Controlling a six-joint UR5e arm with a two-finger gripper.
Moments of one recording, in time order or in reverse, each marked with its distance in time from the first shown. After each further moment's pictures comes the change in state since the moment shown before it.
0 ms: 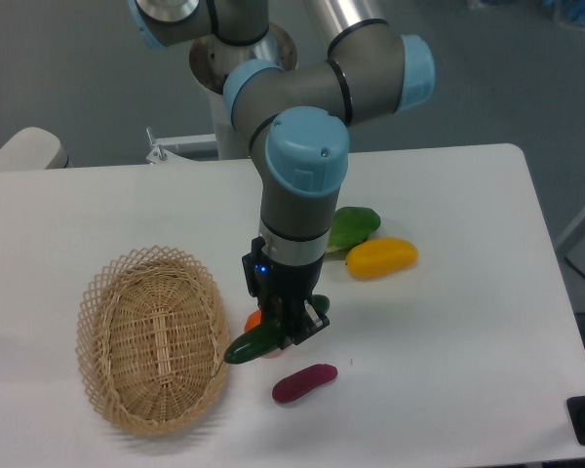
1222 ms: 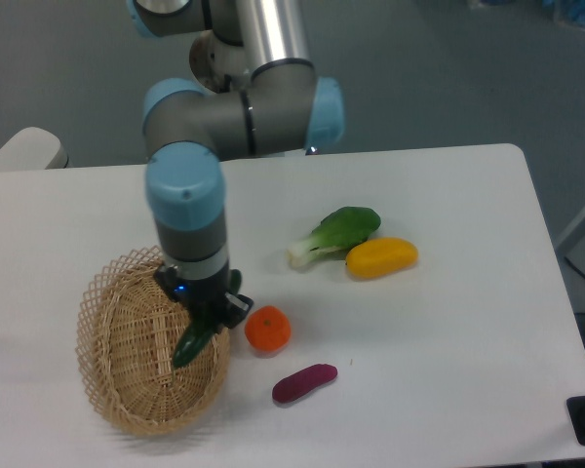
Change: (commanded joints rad) arm -0.242 -0.017 -0.149 0.008 0.181 -0.827
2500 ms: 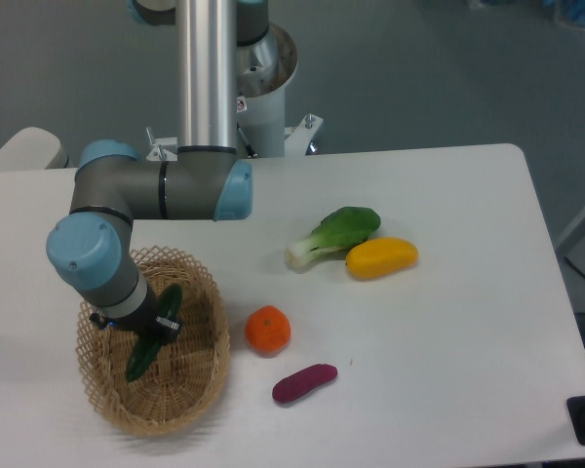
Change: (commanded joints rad) arm -0.134 -0.140 -0.017 0.107 0.086 -0.071
